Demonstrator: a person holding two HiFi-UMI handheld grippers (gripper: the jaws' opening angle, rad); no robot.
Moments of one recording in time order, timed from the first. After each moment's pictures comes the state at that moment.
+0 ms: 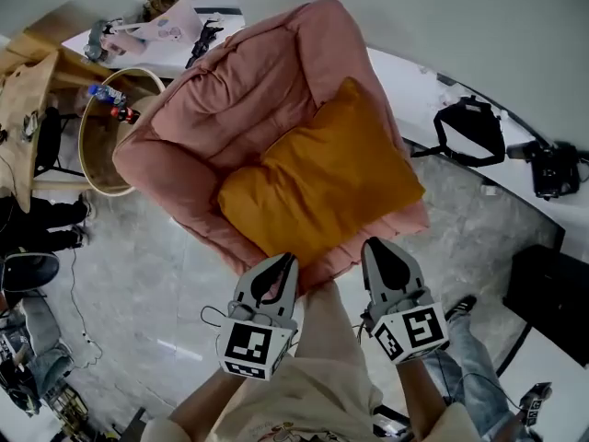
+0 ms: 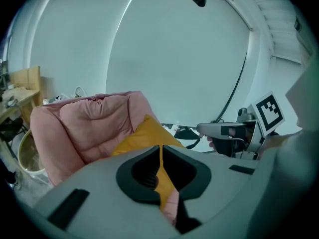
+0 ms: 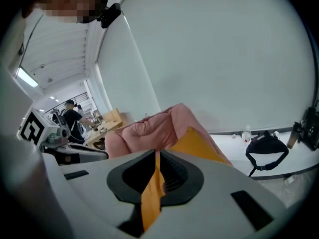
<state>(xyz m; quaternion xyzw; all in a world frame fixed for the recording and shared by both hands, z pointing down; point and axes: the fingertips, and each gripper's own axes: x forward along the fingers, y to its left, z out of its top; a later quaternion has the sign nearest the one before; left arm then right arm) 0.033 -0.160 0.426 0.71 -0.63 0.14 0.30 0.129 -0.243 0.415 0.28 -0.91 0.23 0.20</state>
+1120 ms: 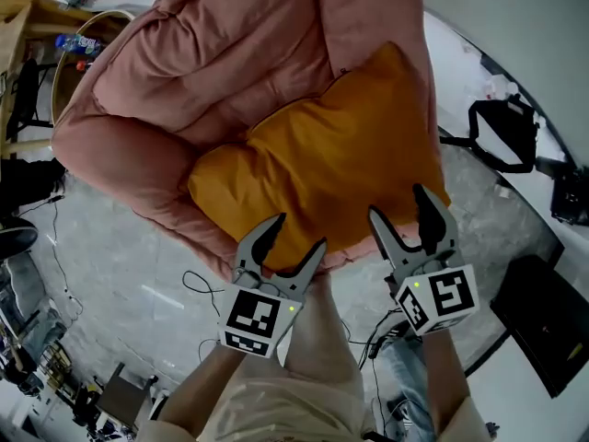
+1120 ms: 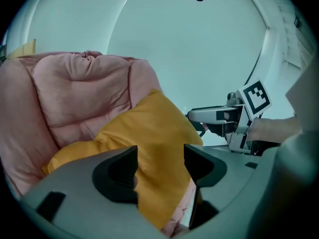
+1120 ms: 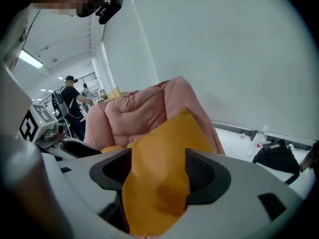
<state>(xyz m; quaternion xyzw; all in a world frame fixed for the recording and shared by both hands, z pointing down) 0.038 -0.232 0.583 0.69 -0.60 0.15 0.37 0.106 -0.350 0.564 0.21 -0.91 0.20 0.30</state>
